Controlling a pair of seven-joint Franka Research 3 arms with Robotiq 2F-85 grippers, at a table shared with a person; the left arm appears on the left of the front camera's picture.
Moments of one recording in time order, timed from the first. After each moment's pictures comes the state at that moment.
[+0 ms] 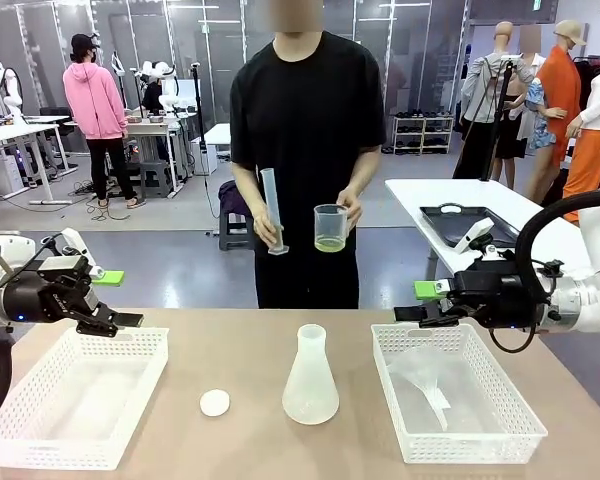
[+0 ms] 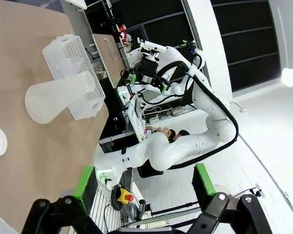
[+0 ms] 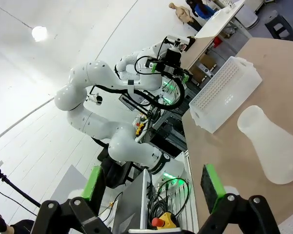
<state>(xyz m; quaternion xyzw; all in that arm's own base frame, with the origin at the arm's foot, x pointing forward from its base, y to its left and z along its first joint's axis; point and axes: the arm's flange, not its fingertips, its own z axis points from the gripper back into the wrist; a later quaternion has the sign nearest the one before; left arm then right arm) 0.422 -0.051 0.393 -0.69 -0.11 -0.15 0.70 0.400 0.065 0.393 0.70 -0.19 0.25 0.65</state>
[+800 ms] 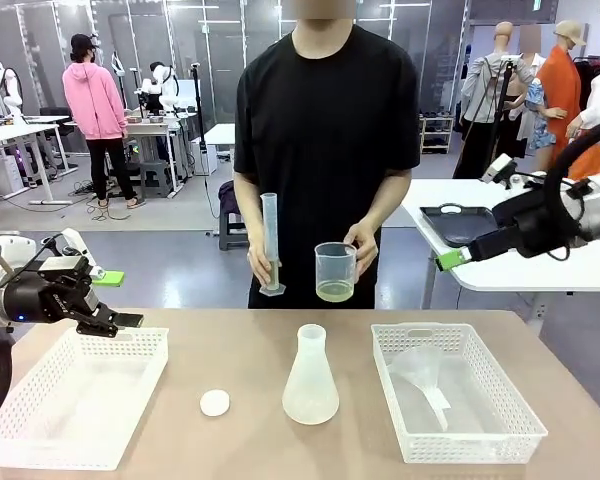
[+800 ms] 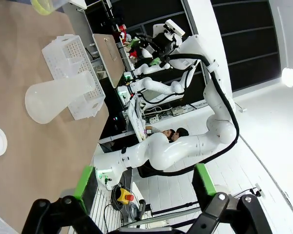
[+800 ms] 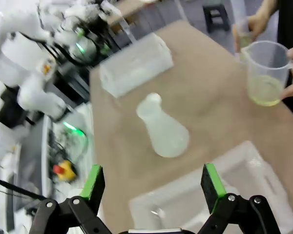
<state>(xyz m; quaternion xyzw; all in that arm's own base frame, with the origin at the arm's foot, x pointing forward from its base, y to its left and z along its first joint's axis) 0.422 -0.052 0.392 -0.69 -0.11 -0.15 0.70 0.474 0.013 0.487 0.42 -0.27 0.42 0.75</state>
